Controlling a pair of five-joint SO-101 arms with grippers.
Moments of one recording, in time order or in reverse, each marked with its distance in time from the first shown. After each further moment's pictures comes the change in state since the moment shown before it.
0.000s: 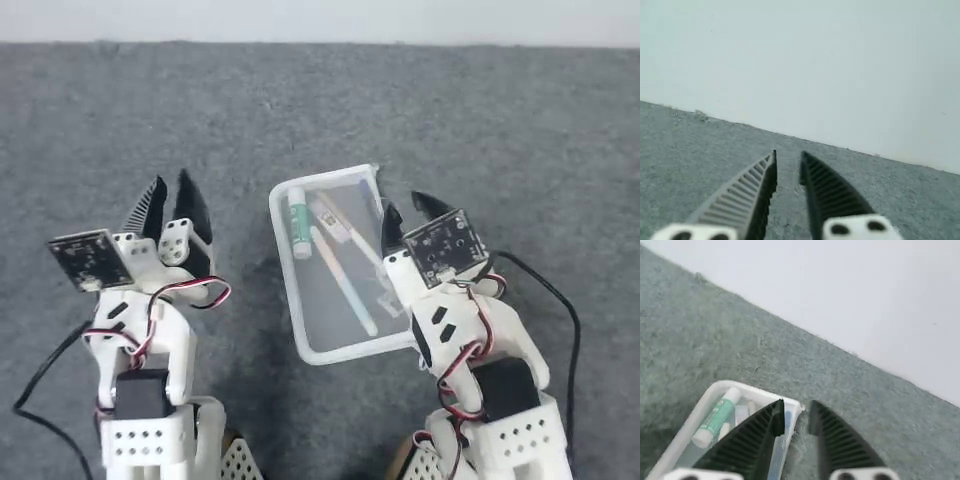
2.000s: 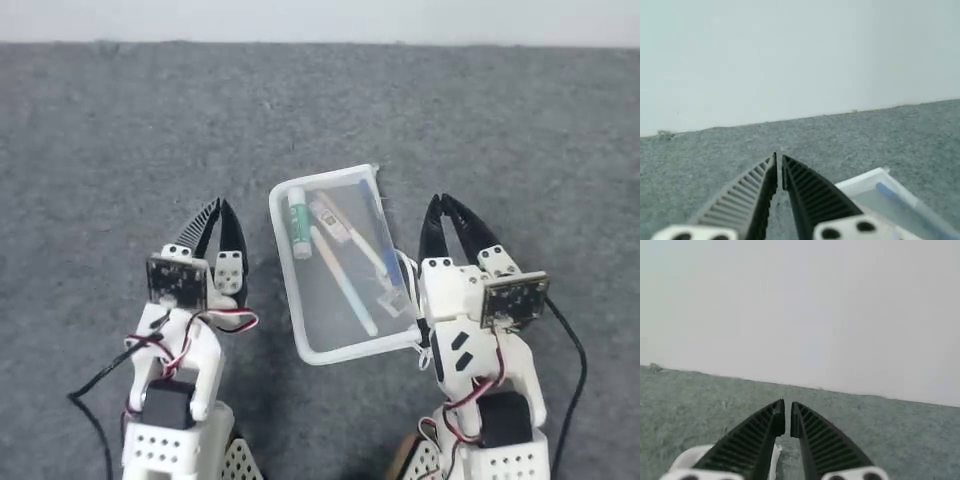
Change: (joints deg) left arm 10.7 -16.4 17.1 -0.4 -15.7; right arm 9.4 -26.9 22.8 -11.6 -12.8
